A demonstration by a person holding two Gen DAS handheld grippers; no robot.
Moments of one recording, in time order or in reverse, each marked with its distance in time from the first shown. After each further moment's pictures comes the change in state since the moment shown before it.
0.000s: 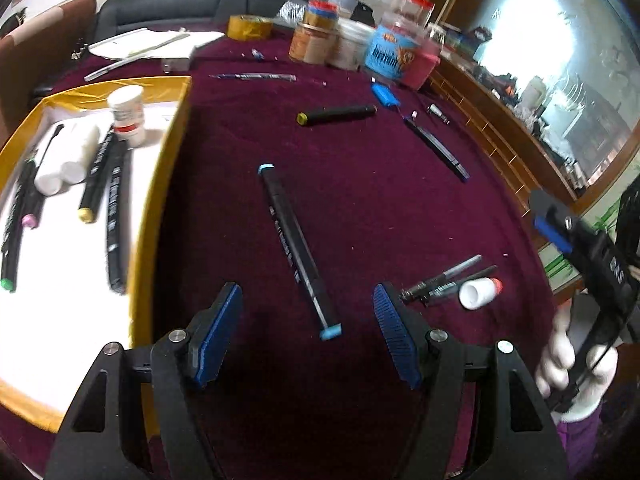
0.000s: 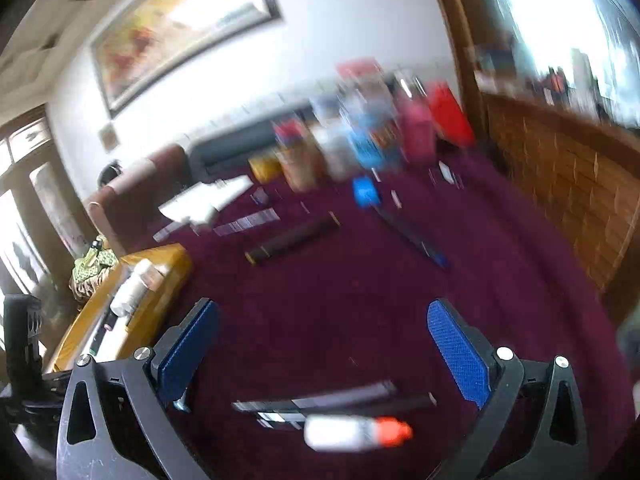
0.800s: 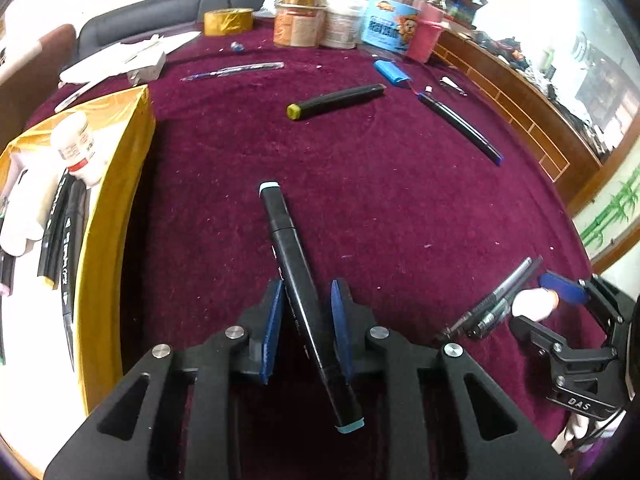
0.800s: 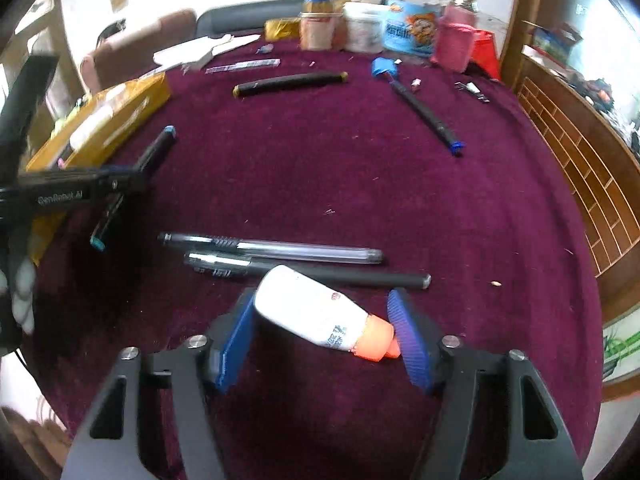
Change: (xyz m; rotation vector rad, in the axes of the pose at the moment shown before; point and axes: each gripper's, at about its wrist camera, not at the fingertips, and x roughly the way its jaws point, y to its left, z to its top) left arm 0.047 -0.009 0.016 0.120 0.020 0.065; right arm 0.039 0.012 -0.066 -0.338 0.354 -0.134
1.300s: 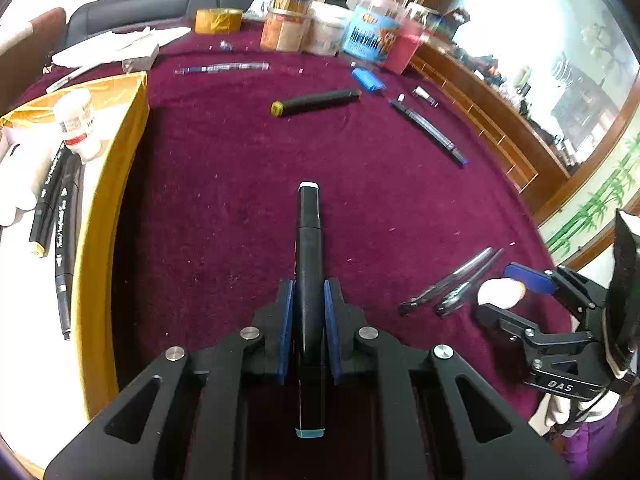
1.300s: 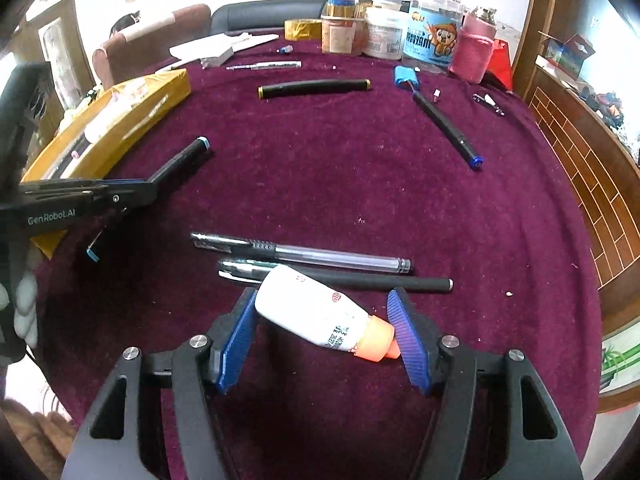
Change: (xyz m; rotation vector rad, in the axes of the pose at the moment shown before) left arm -0.024 0.007 -0.014 -0.047 -0.027 -0.133; right arm -0.011 0.015 0.003 -0.032 -0.004 0.028
